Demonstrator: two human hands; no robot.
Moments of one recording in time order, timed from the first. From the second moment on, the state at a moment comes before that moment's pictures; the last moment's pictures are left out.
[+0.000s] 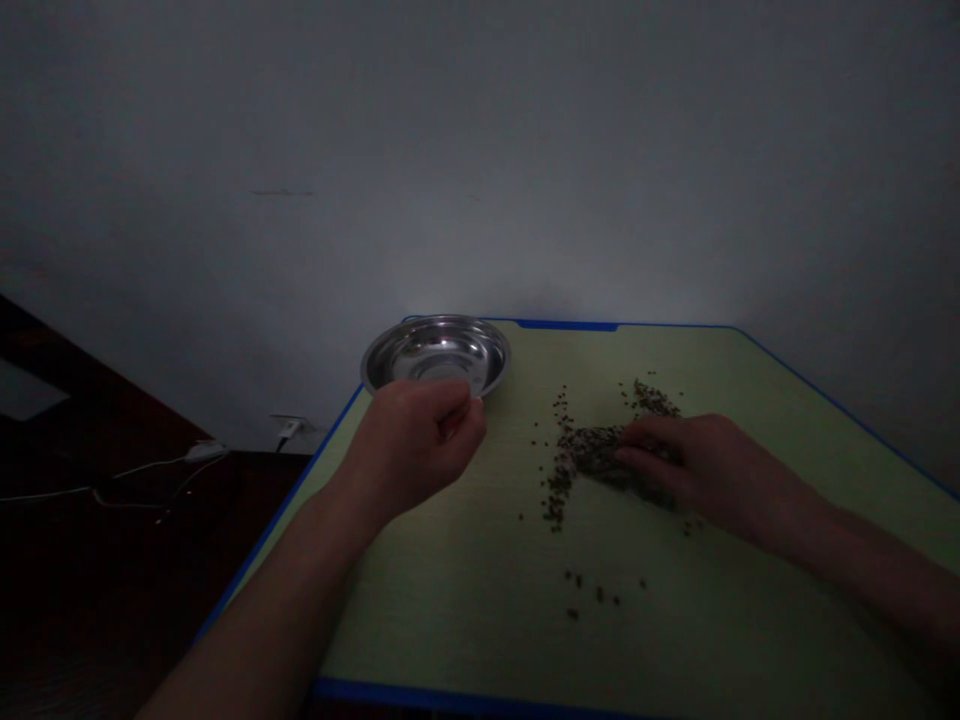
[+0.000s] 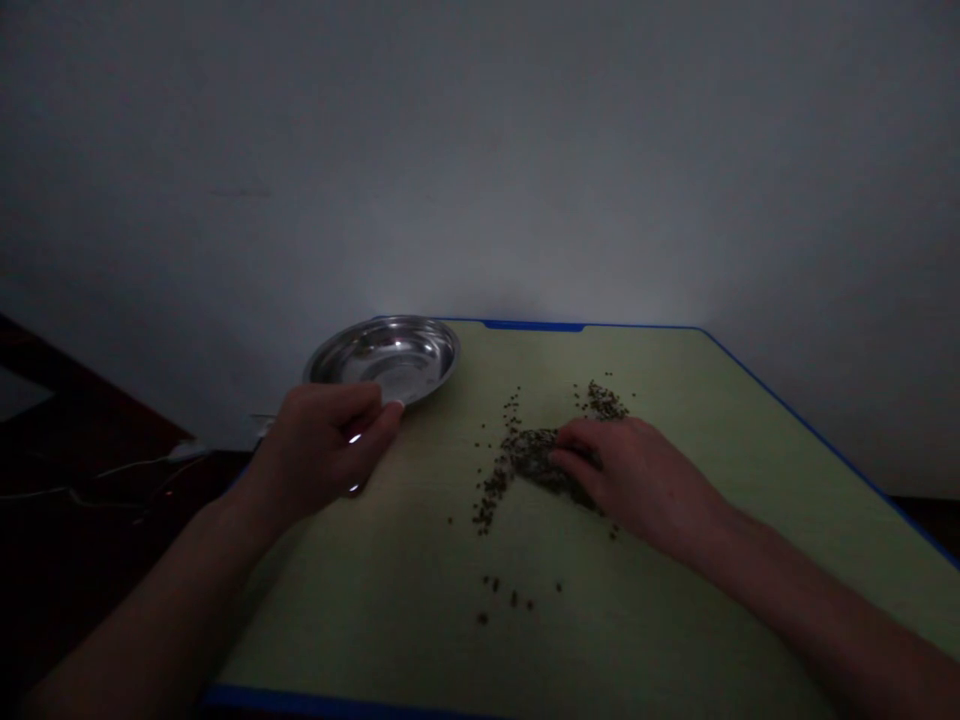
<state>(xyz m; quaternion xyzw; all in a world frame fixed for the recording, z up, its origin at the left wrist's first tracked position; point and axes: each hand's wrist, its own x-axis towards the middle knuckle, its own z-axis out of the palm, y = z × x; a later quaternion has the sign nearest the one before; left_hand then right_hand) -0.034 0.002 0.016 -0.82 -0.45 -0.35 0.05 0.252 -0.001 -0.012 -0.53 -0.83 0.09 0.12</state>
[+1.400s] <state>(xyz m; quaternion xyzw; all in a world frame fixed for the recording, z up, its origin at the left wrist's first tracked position) -0.034 0.000 0.015 -0.83 -0.45 -0.33 0.05 0.236 -0.018 -0.007 -0.48 -0.85 0.19 0.09</state>
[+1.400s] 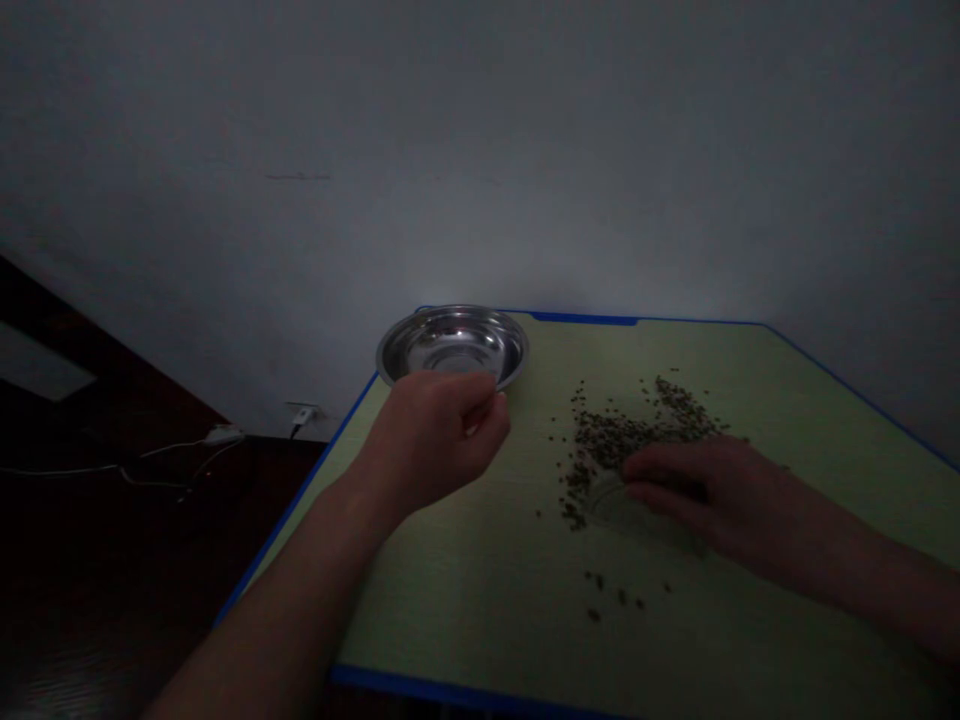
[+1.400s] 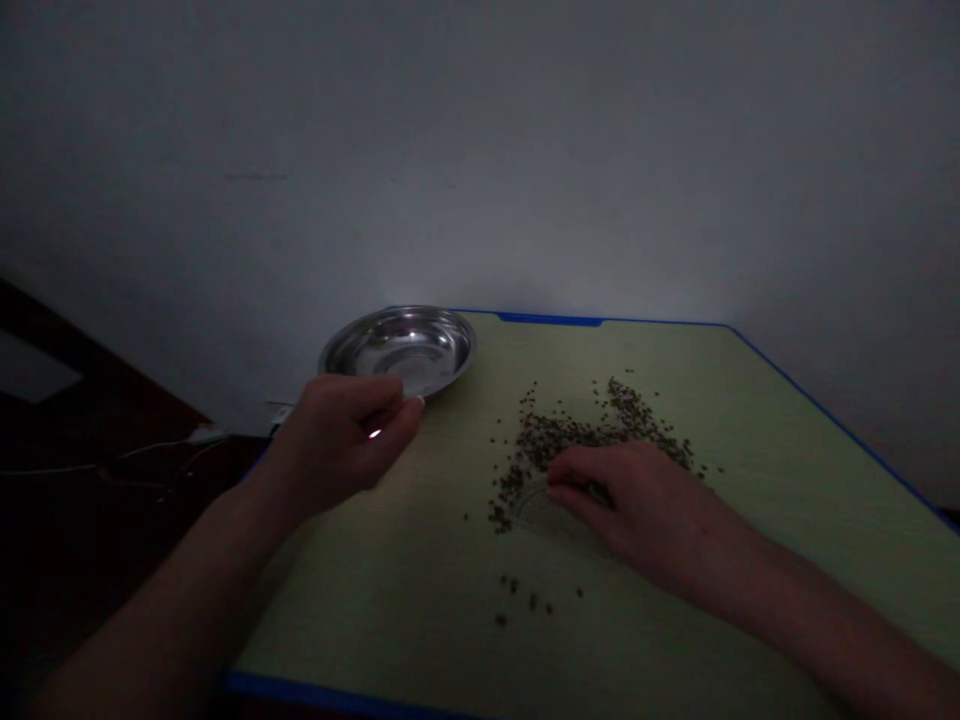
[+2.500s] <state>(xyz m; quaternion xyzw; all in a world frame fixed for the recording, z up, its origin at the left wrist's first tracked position) -0.032 -0.002 0.018 -0.83 -0.45 -0.33 0.03 0.224 -0.016 -0.007 -0.47 -0.86 0.13 0.10</state>
